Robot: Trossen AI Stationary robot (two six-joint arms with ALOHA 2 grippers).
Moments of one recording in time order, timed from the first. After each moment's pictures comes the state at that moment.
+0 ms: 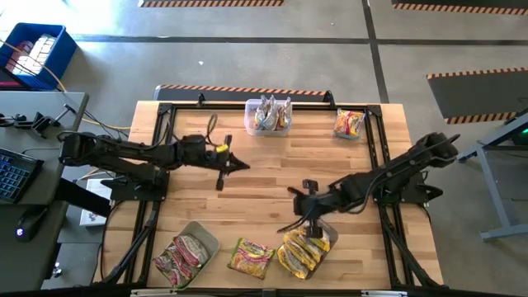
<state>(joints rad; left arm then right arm) 0.12 1.18 0.50 0.48 0.20 0.19 0.40 1.51 1.08 -0.52 0.15 0.34</state>
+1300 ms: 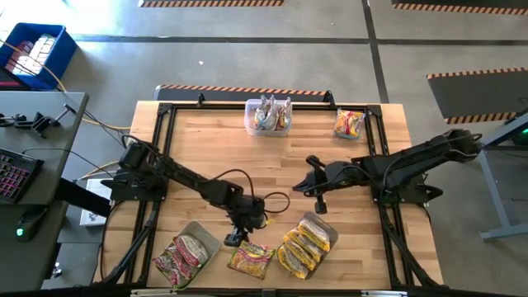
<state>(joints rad) -0.30 1.86 1.13 -0.32 0.39 -0.13 0.22 1.20 0.74 -0.05 0.12 0.00</state>
